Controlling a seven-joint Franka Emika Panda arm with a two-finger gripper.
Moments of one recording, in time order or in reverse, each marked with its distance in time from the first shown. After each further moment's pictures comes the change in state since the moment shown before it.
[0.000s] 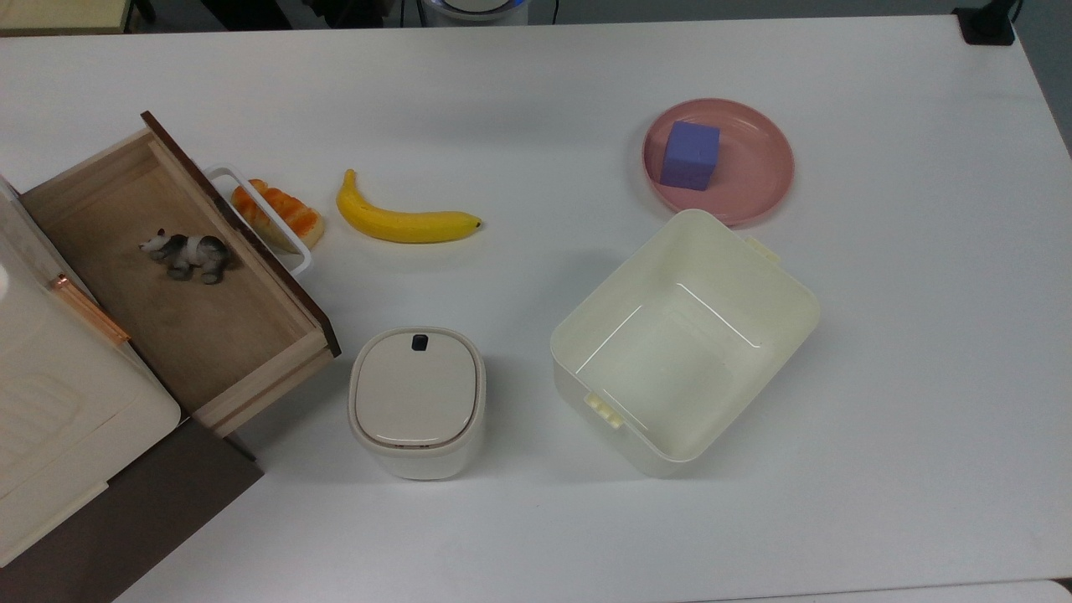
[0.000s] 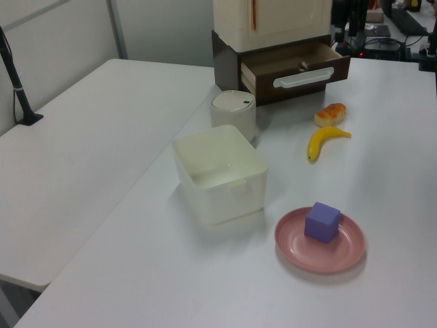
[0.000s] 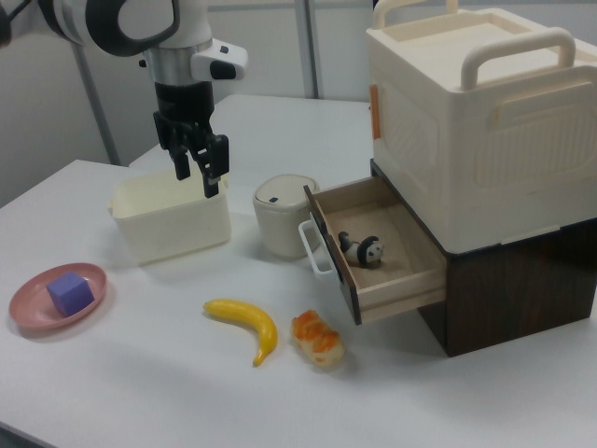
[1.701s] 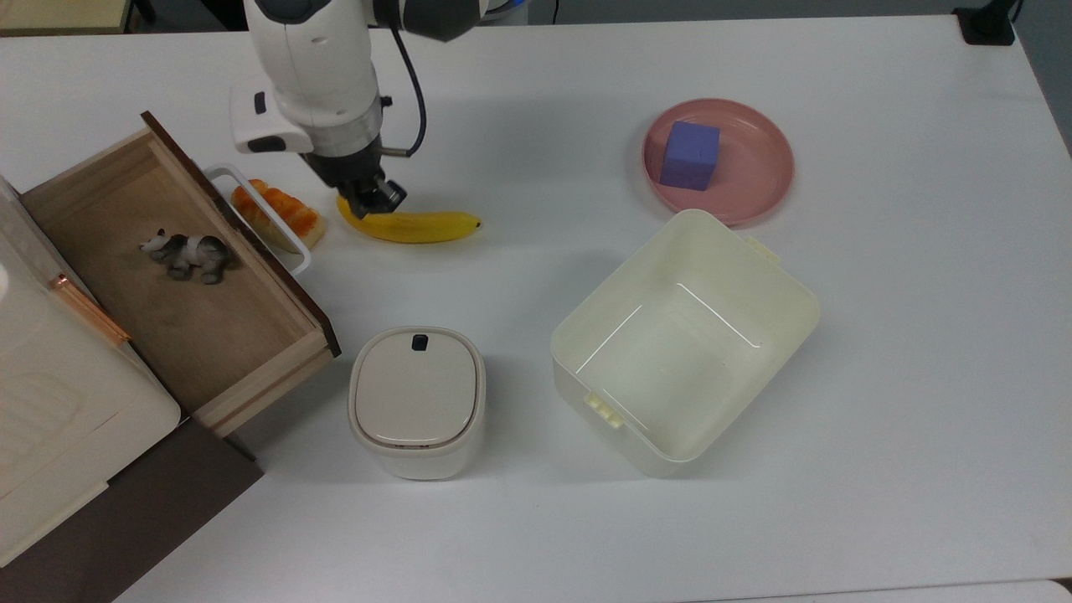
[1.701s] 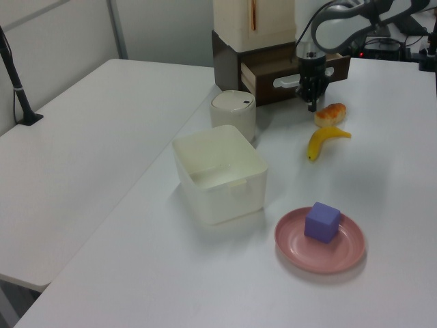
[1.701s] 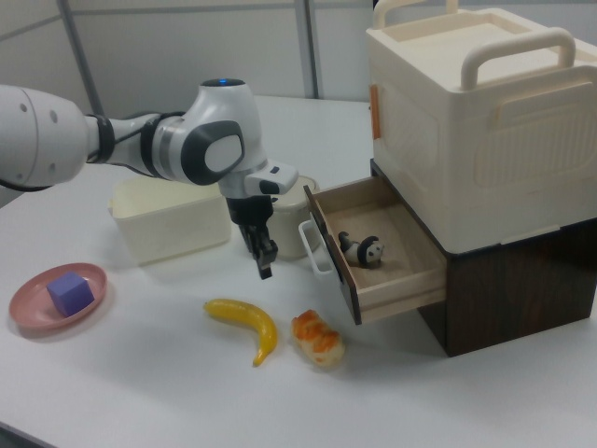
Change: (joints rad) arm 0.020 0.305 0.025 -0.180 -0.160 0.494 0.402
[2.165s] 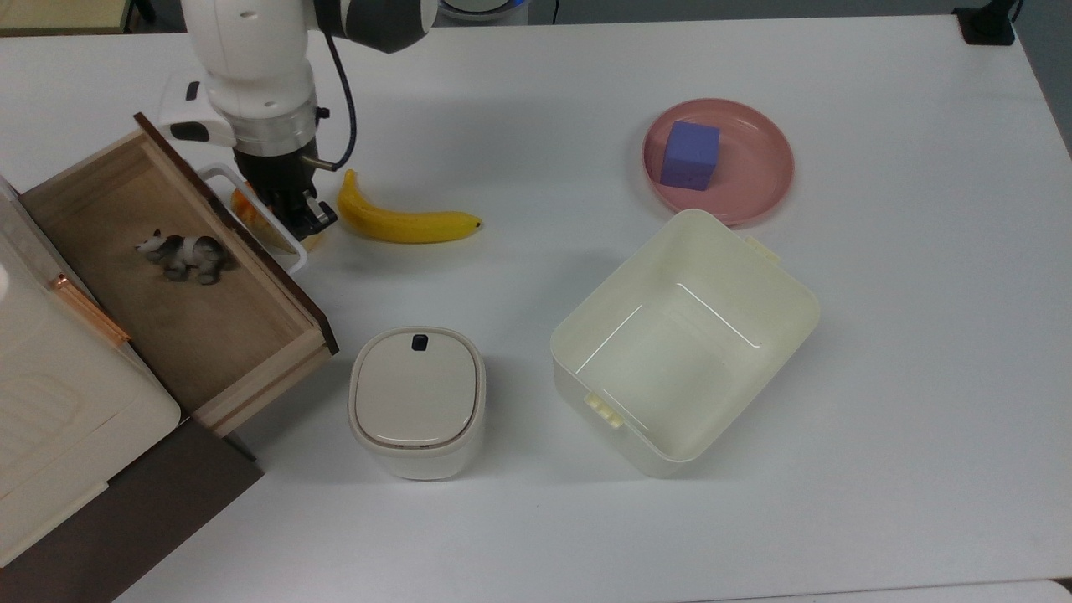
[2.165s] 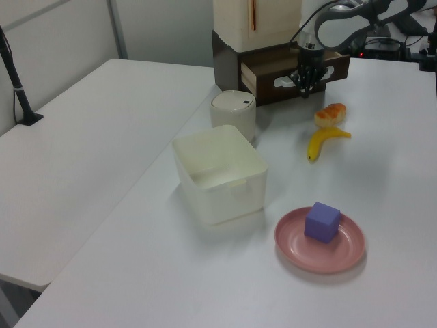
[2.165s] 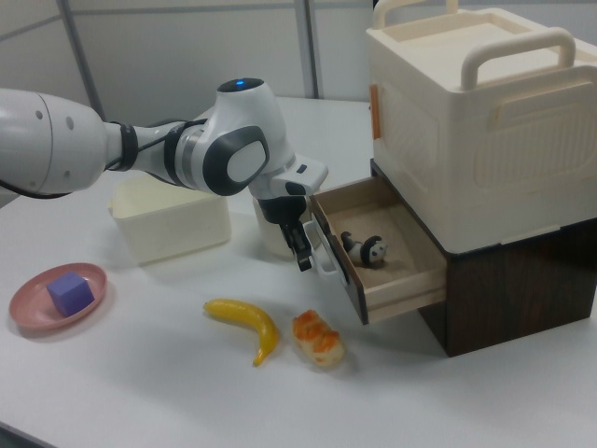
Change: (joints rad) arm -0.073 0.017 -0.013 0.011 -0.021 0.168 0.082
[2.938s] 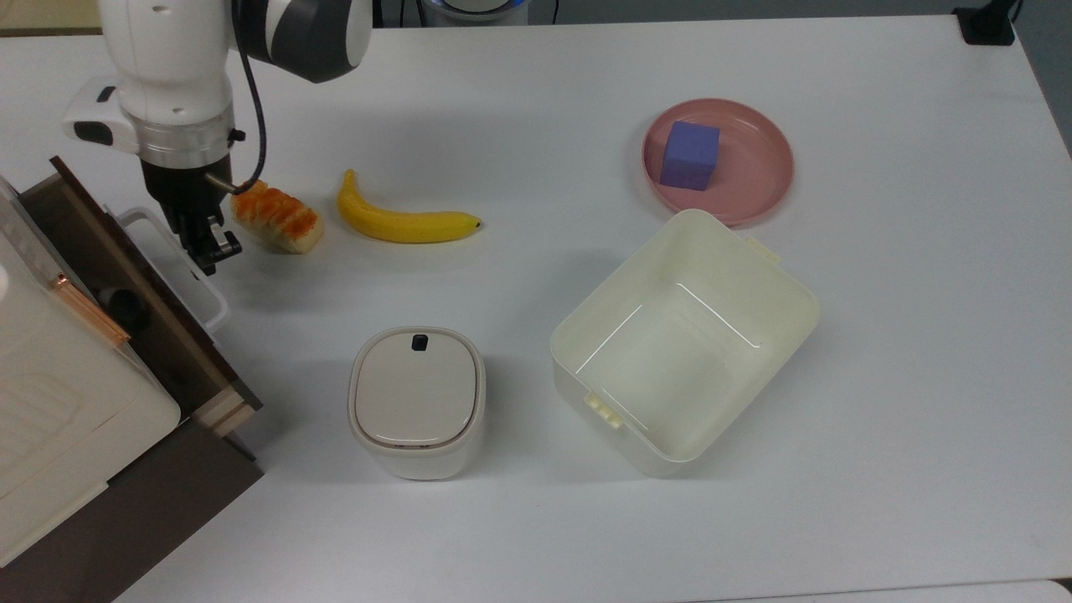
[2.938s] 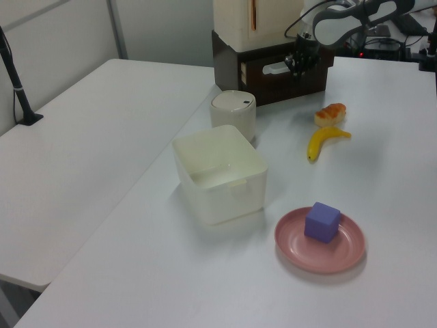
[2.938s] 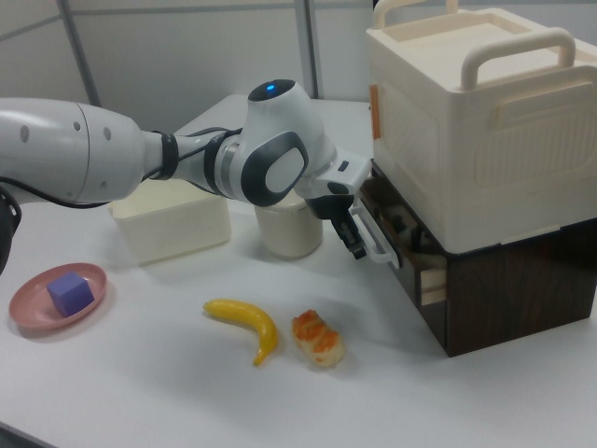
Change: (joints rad) arm -0.082 0.097 -0.020 0.107 -0.019 0.178 0.028
